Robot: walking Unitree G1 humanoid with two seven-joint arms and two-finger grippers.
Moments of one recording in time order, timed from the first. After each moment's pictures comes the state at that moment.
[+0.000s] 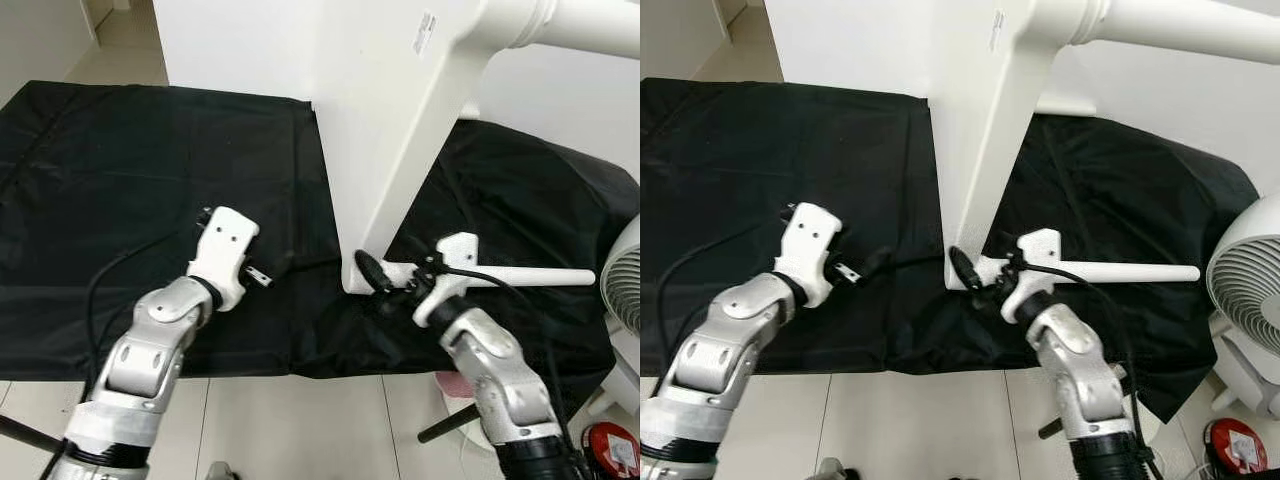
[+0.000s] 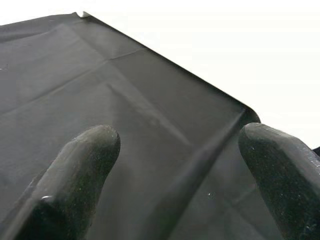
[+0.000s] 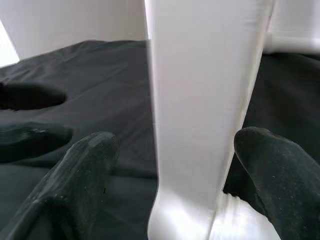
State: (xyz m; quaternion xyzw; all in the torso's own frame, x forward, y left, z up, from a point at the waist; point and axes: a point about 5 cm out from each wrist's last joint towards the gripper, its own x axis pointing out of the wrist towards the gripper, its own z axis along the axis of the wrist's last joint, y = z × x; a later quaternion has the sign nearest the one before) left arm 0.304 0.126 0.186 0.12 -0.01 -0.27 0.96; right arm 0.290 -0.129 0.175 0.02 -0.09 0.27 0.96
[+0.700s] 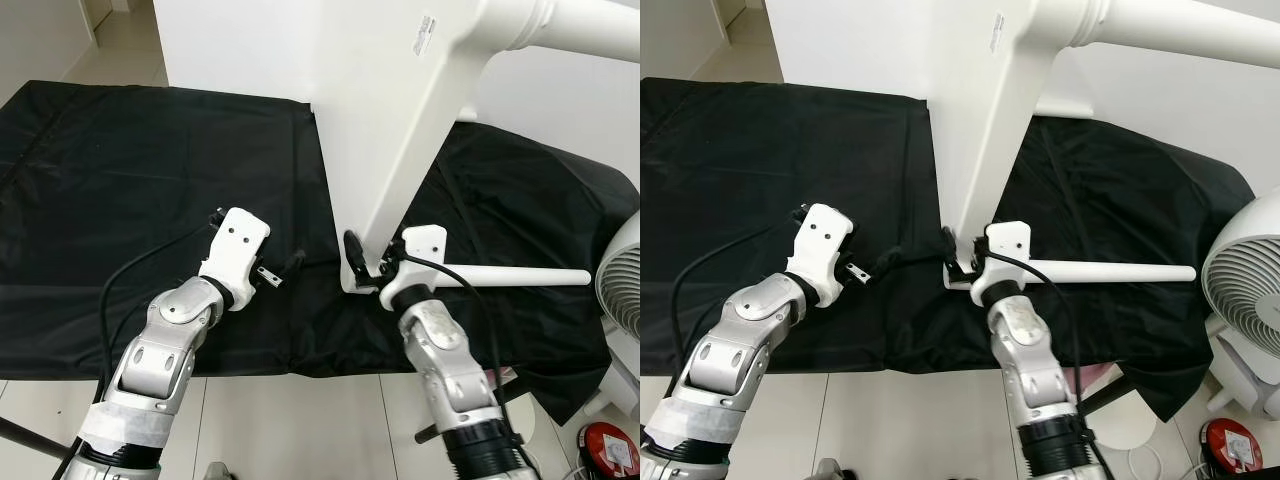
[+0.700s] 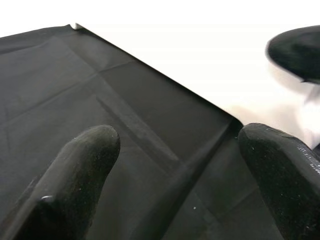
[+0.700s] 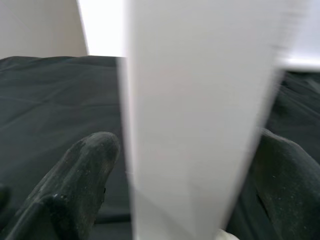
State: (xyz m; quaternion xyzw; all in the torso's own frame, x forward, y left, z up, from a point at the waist) left arm 0.304 0.116 0.187 0.12 -0.02 -0.28 0.95; right arm 0.310 -0.094 0.174 0.04 -0.12 0.13 0.98
